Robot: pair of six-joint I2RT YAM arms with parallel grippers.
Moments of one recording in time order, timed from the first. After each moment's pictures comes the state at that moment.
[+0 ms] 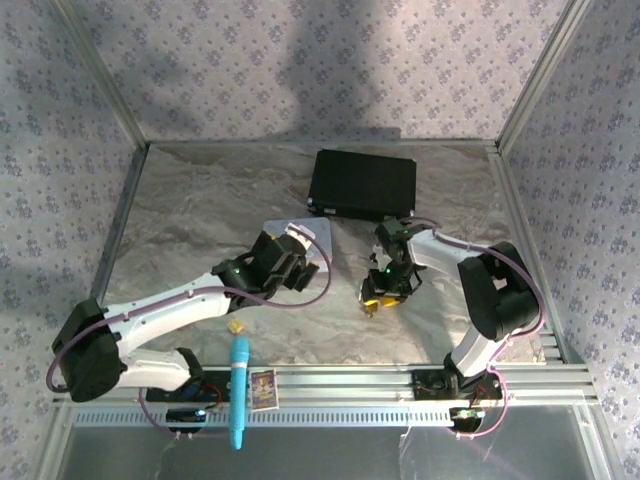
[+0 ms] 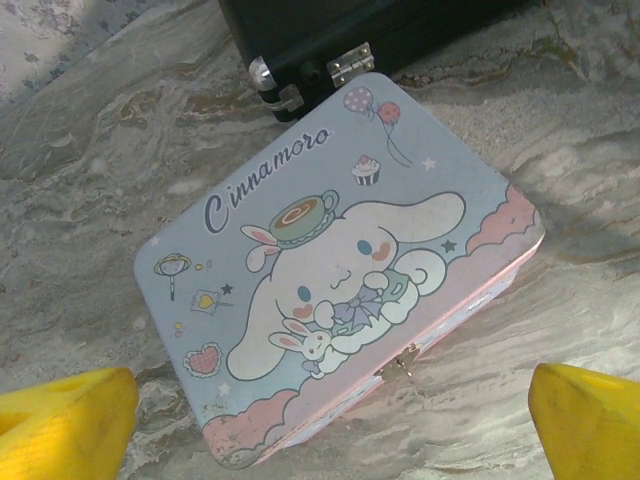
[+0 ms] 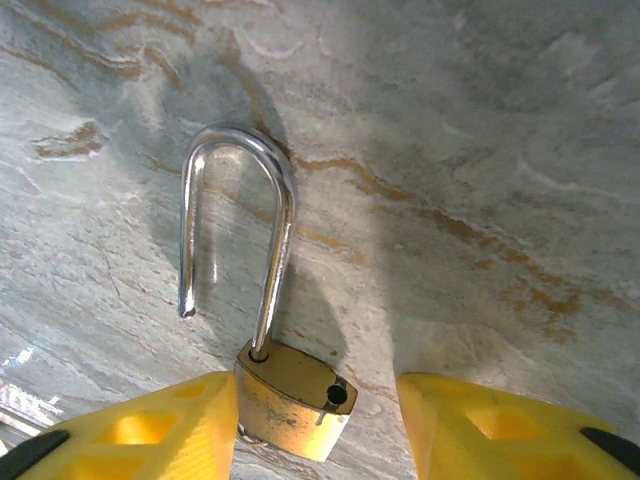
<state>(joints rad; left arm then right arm) -0.97 1.25 0.86 -0.37 -0.50 -0.11 0.45 1.66 0.92 -0.84 -0.38 0.32</state>
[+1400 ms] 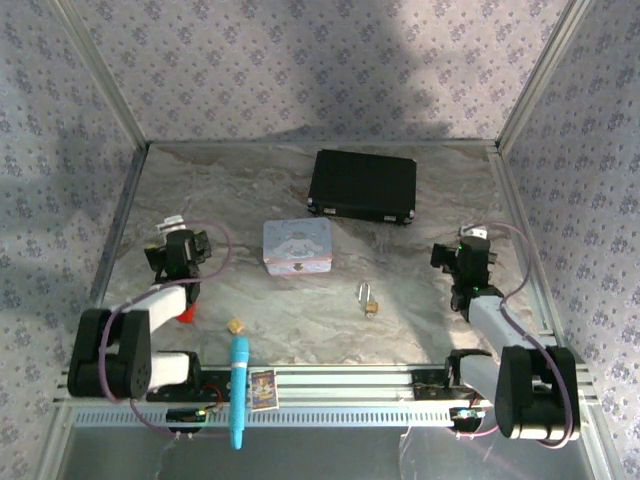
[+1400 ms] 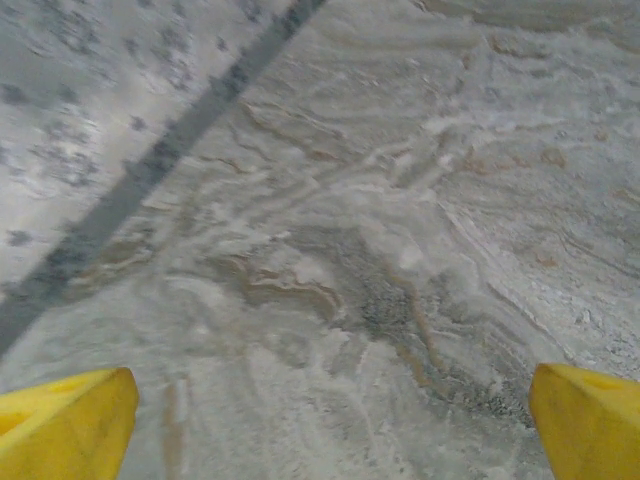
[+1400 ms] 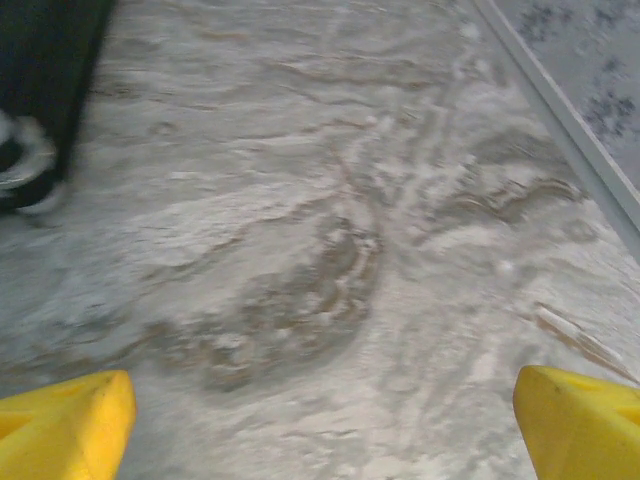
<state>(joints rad) -0.04 1.31 0.37 0.42 -0.46 -0.14 -0.04 1.08 0.33 0.17 0.22 0.07</state>
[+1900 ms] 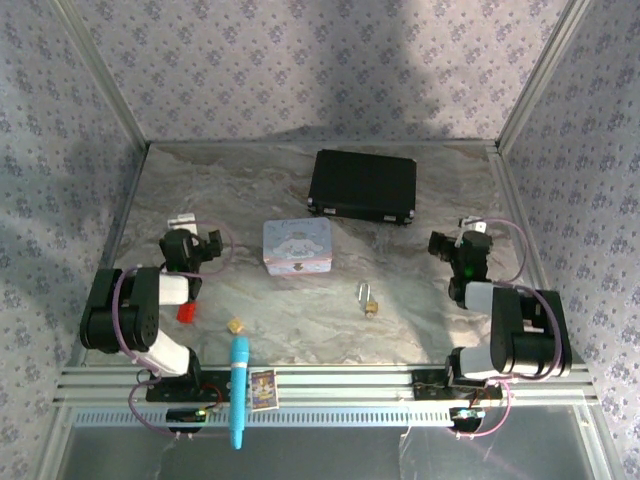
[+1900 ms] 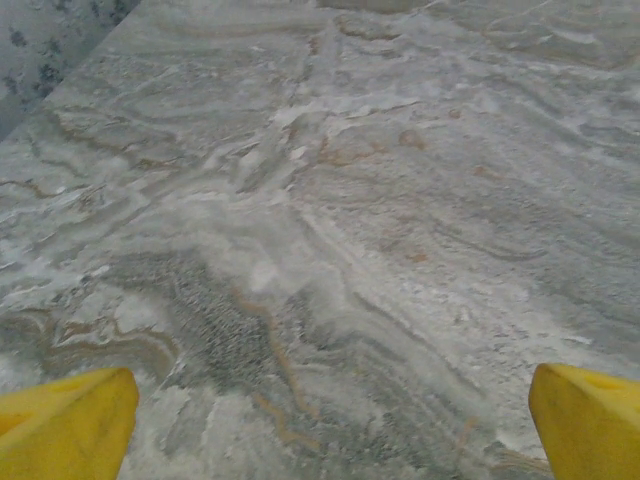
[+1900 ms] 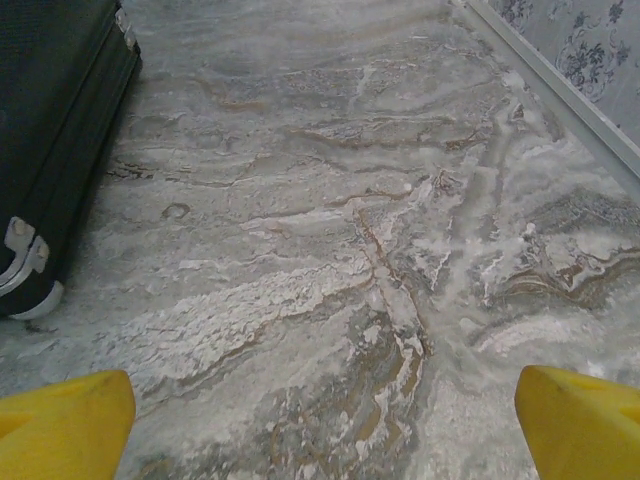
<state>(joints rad) 0.01 1.54 0.38 0.70 -0.16 -0.07 -0.08 1.40 0.35 0.58 0.11 0.08</state>
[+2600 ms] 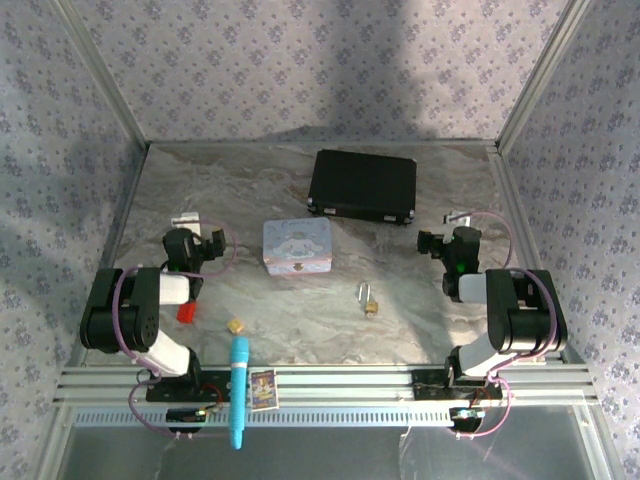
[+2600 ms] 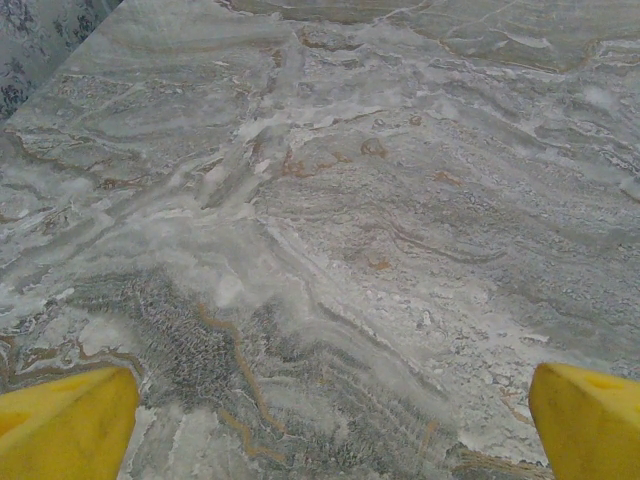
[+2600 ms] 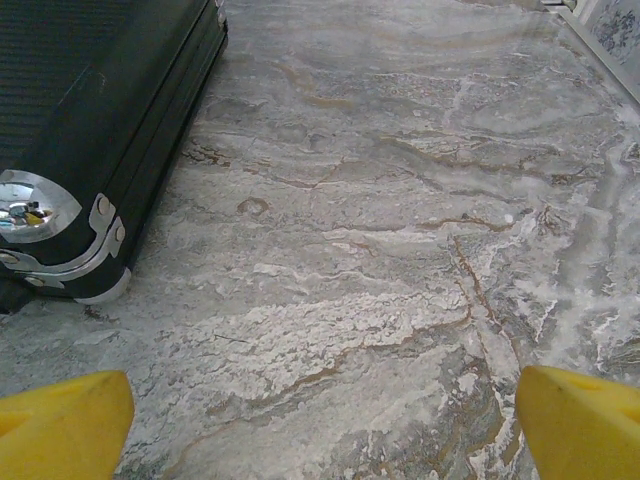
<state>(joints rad) 0.00 1.54 0.38 0.70 -0.13 -0.04 -0.03 1.52 0.38 0.67 0.06 -0.01</state>
